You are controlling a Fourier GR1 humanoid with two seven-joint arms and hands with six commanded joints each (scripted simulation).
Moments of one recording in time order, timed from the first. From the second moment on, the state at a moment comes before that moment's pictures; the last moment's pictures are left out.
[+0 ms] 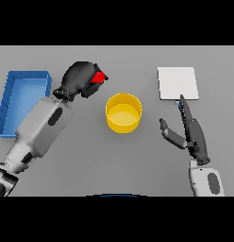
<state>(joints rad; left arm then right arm) -0.75 0.28 -0.43 -1.10 -0.62 -0.04 0.13 0.05 -0.07 0.09 -1.65 0.16 0.00 -0.05</state>
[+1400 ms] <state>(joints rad) -1.24 0.26 -1.14 -0.85 -1.03 -0.44 0.07 0.05 -0.06 0.06 -1.66 0.11 0.01 -0.02</state>
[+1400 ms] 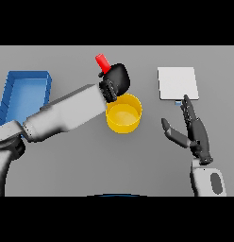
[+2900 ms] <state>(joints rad) -1.71 0.49 -0.89 -0.38 -0.67 -0.29 0.13 0.02 -0.07 0.06 -1.63 0.12 0.02 -0.06</state>
